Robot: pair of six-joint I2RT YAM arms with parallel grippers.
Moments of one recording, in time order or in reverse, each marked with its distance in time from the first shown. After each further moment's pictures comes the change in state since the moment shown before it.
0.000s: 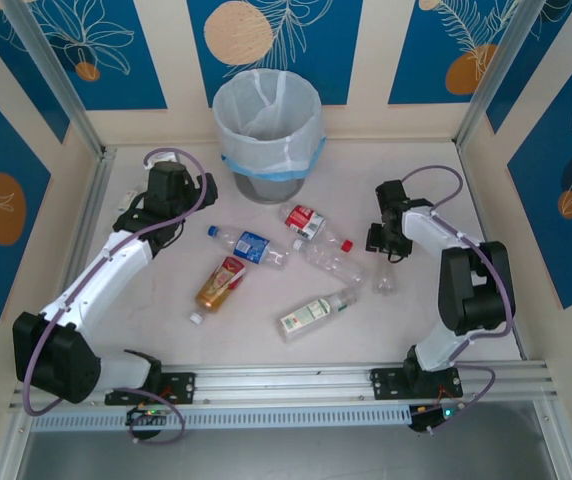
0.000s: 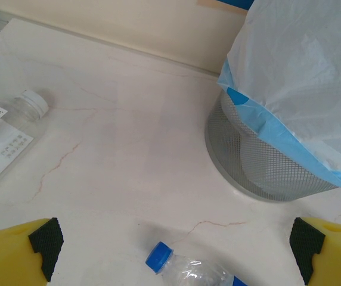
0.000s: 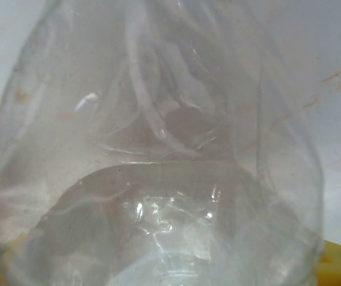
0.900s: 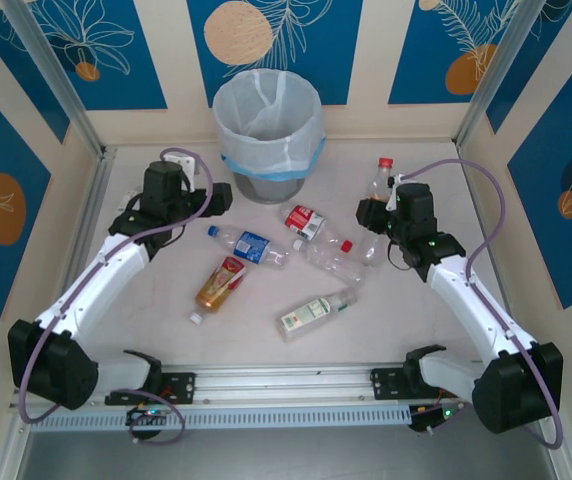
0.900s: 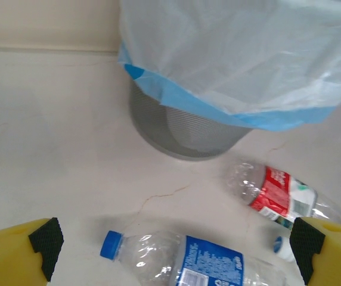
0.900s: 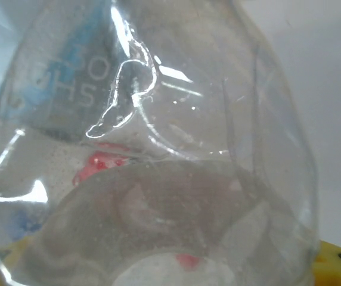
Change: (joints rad) left arm 0.000 -0.043 -0.004 0.012 0.318 0.219; right arm 0.103 -0.527 -0.185 0.429 -0.142 0.057
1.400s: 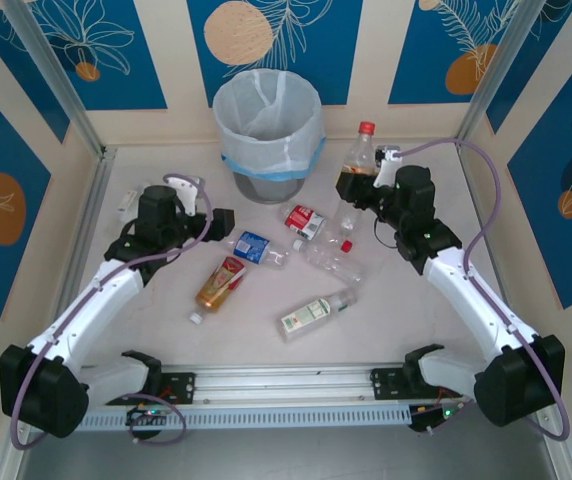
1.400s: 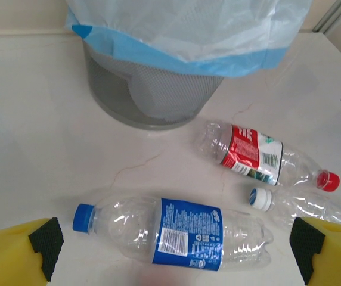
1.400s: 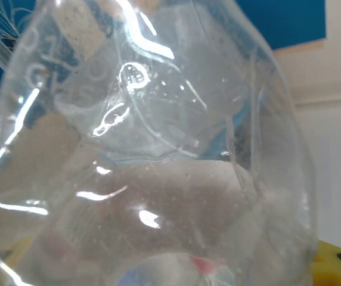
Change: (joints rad) left arm 0.000 -0.138 -0.216 0.090 0.130 0.059; right arm 0.072 0.055 0.120 0.250 -0.153 0.006
